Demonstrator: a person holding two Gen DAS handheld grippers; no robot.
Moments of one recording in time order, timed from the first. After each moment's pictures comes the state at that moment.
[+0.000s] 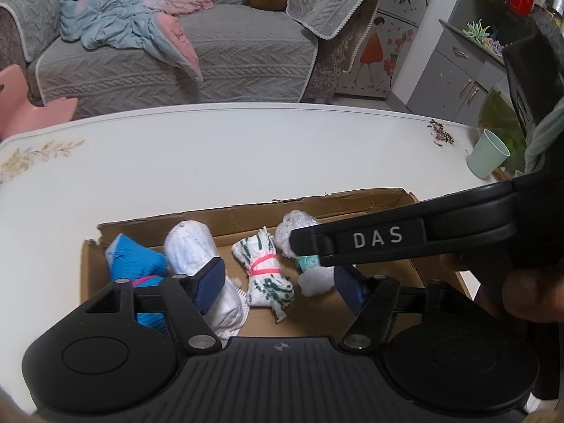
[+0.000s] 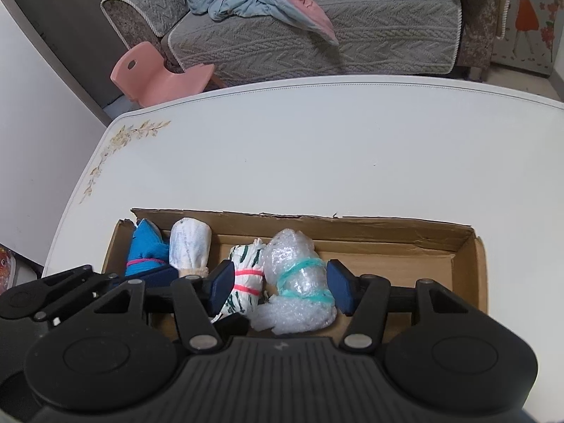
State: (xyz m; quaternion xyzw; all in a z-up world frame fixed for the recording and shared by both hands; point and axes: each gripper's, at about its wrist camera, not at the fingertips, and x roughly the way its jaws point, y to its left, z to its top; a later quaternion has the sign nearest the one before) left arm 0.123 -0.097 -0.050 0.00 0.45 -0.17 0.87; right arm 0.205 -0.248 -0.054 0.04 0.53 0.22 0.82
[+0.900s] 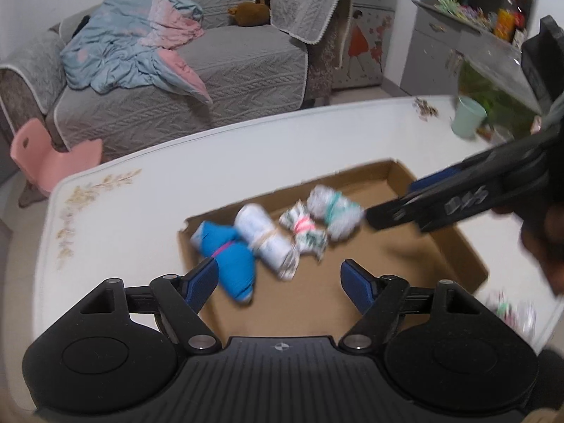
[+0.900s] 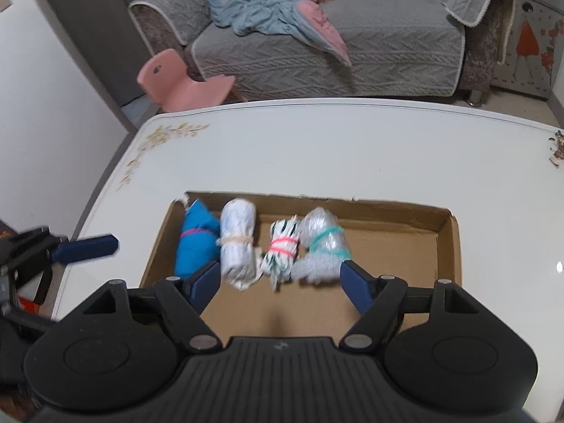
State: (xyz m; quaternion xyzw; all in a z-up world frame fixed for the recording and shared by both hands) left arm 0.044 -0.046 0.013 0.11 0.43 -0.18 0.88; right arm 0.144 -0.256 -0.005 0.02 0.49 0.24 0.83
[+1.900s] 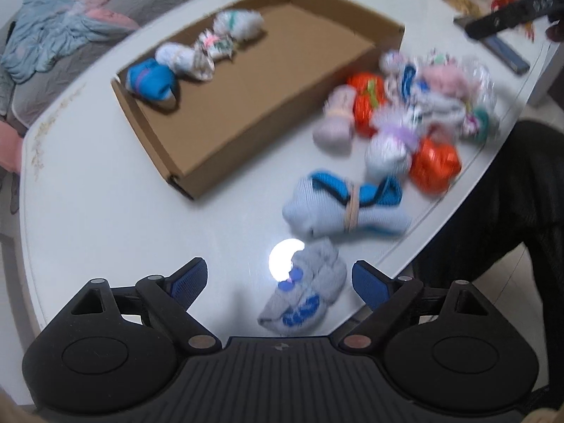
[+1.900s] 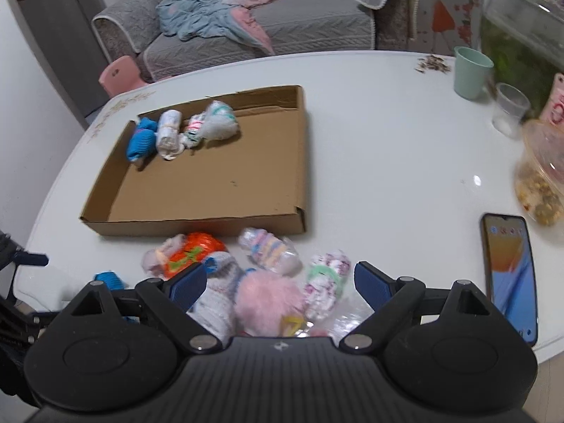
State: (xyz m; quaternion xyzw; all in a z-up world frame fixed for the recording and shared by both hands) left arm -0.109 -0.039 -0.075 0.26 0.52 -0.24 0.78; right arm -0.021 -0.392 -0.028 0.03 0.48 0.15 0.86
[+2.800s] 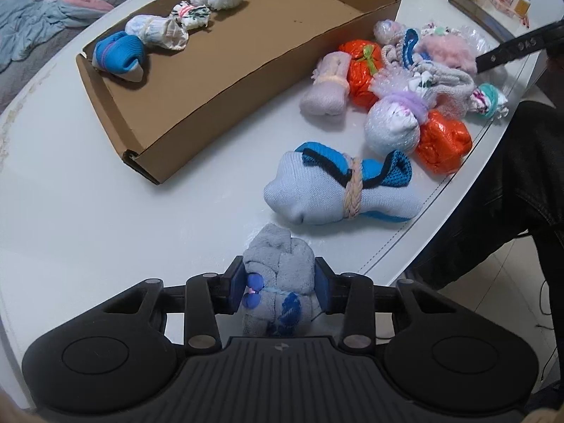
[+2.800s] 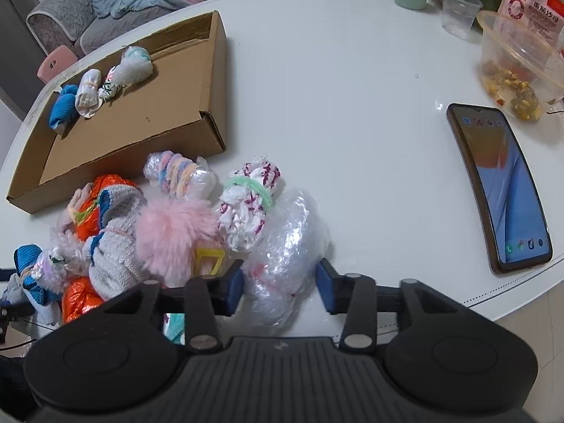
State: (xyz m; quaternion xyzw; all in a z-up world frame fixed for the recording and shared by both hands) left arm -0.098 -0.041 -0.109 0.25 0.54 -0.26 0.76; right arm -0.034 -0.422 -0.100 0.06 0.54 0.07 0.84
